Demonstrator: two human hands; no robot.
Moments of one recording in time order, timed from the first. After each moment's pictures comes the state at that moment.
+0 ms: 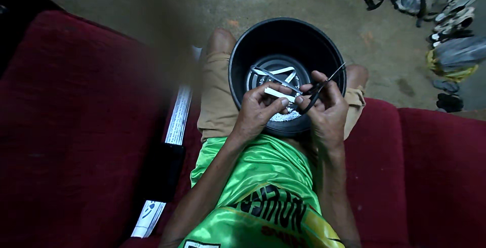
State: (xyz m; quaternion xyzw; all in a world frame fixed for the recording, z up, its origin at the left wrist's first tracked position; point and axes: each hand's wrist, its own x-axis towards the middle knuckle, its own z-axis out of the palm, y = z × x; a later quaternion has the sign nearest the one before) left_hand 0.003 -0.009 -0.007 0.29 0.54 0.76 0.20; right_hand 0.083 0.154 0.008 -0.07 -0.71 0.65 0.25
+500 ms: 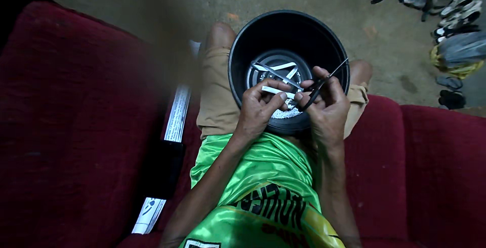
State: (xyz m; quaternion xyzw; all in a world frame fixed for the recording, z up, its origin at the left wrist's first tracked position) left_hand 0.008 -0.003 -0.012 0.26 0.55 0.78 0.16; right_hand 0.083 0.148 0.007 -0.08 -0.72 0.64 0.25
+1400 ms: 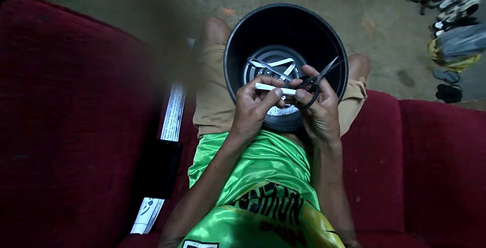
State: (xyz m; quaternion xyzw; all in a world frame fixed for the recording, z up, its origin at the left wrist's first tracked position) left_hand 0.009 -0.003 -0.012 0.22 0.50 0.81 0.19; right_hand 0.081 0.154 -0.006 -0.06 -0.57 0.80 0.16
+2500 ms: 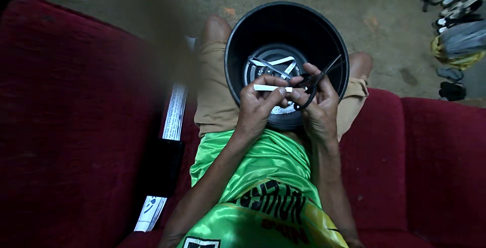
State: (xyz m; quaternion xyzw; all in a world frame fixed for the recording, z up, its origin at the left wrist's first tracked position) left_hand 0.013 0.007 -0.012 0.19 0.48 0.84 0.19; right_hand 0.082 0.150 -0.010 -0.03 -0.64 0.74 0.20
